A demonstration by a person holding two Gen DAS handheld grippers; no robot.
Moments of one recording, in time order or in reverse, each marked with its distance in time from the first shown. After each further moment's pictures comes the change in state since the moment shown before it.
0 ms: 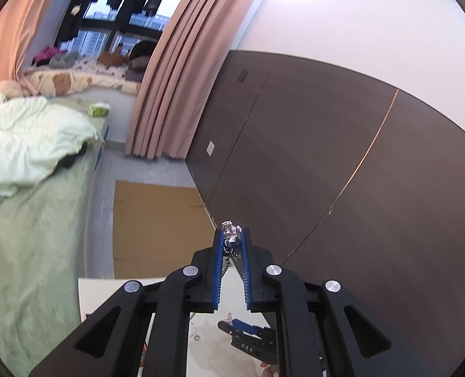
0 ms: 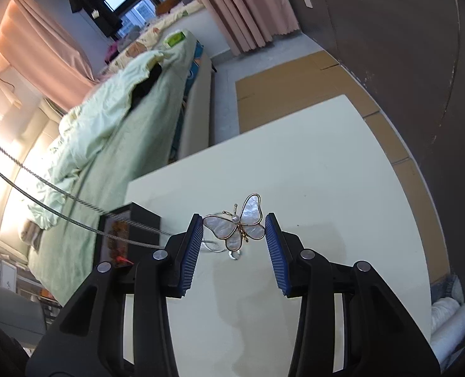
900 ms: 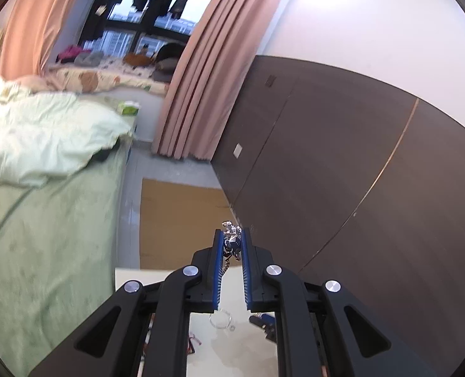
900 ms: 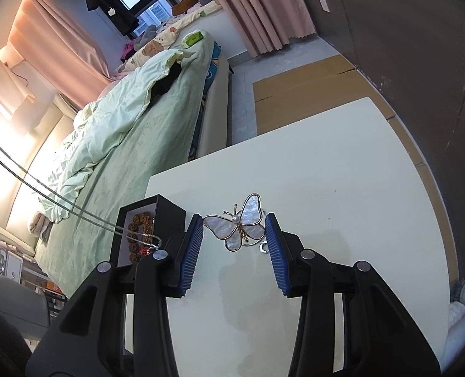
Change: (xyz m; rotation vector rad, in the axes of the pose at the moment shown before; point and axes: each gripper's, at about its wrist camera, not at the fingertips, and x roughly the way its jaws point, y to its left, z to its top) left arm -0.034 0.068 -0.033 -0.064 0.000 0.099; right arm 0.002 0.022 -0.014 -0.046 0.000 0.035
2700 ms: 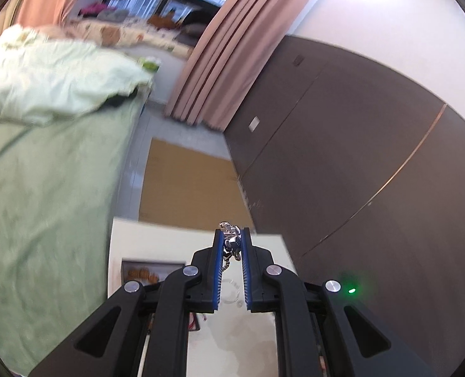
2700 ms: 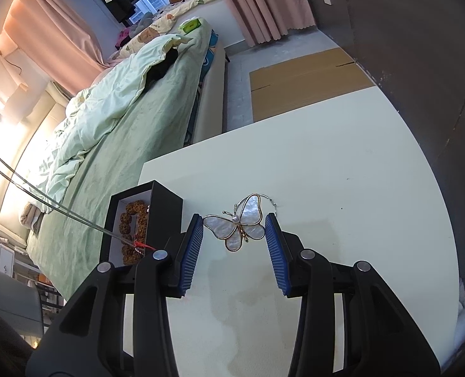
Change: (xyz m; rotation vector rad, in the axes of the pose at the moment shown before) left arm 0.057 0.052 -0.063 -0.156 0.120 0.006; right arm 0.021 0.012 -0.007 -0.016 0.044 -0.041
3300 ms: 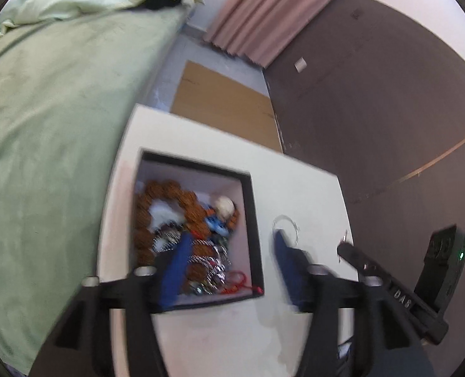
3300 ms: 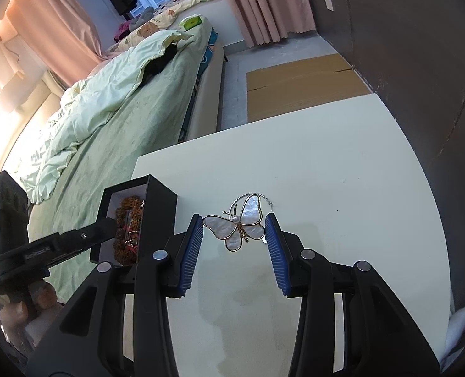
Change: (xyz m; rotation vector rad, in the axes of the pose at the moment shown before) left arm 0.093 0.079 -0.078 -0.151 0.234 0.097; right arm 0.001 0.014 -0.004 -0.055 0.001 -0.044
